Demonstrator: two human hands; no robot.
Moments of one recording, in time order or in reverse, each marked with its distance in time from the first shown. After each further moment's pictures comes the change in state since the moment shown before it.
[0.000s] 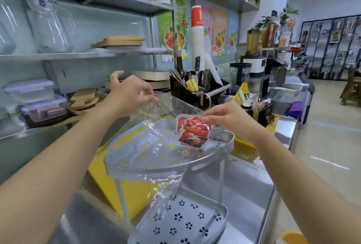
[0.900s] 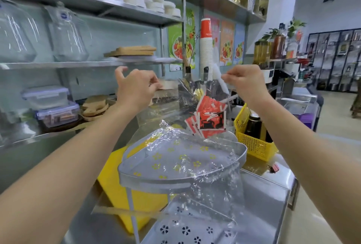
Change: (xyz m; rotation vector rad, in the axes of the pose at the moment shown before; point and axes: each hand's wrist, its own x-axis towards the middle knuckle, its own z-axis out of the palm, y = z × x) left_hand 0.019 -0.003 -0.014 0.077 0.332 -0.098; right_hand 0.064 -0.053 -0.032 -0.115 0.537 -0.204
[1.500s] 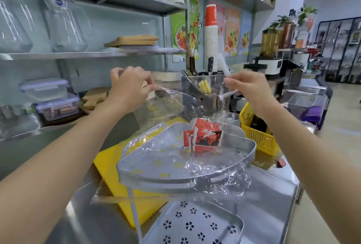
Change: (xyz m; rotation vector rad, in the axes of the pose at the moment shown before) left_hand -0.009 -0.026 0.012 -0.024 -0.145 0.004; right_hand -0.011 0.040 0.016 0.240 -0.163 0.098
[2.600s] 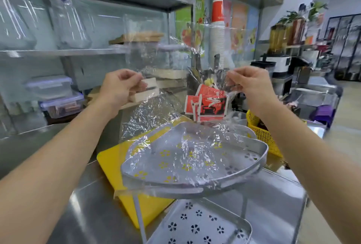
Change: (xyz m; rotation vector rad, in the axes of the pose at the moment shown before) left_hand -0.001 -0.041 0.005 -1.013 -0.034 -0.509; right_hand 0.009 -0.003 0.025 0.261 0.059 0.107
